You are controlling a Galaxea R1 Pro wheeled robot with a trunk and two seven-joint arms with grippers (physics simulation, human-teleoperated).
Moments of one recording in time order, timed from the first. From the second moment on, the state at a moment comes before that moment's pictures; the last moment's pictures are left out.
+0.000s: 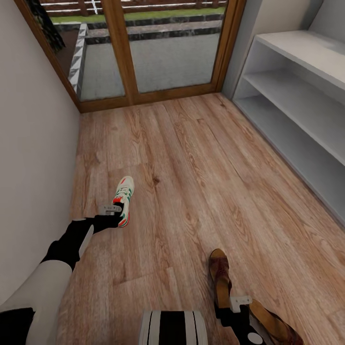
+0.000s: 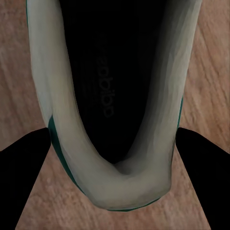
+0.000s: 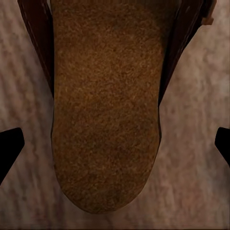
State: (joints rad) left arm -0.85 0.12 0.09 -0.73 -0.06 0.46 -0.35; right arm -0.36 0.02 -0.02 -0.43 0.09 -0.21 0.01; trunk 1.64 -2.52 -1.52
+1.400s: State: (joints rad) left arm -0.85 0.12 0.10 -0.73 -0.06 0.45 -0.35; right arm -0.36 0.02 -0.02 -0.44 0.09 -0.21 0.01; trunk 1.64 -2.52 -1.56
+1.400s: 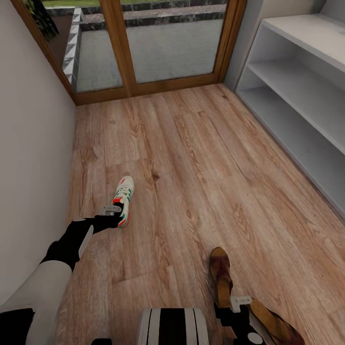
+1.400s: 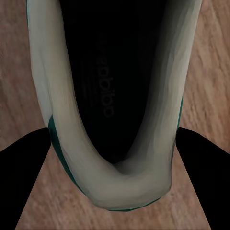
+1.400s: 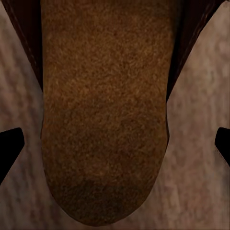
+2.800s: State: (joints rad) left arm -0.70 0.14 0.15 -0.73 -0.07 0.30 -0.34; right arm -0.36 0.02 -0.02 -0.44 0.09 -0.24 0.01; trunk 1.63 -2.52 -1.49
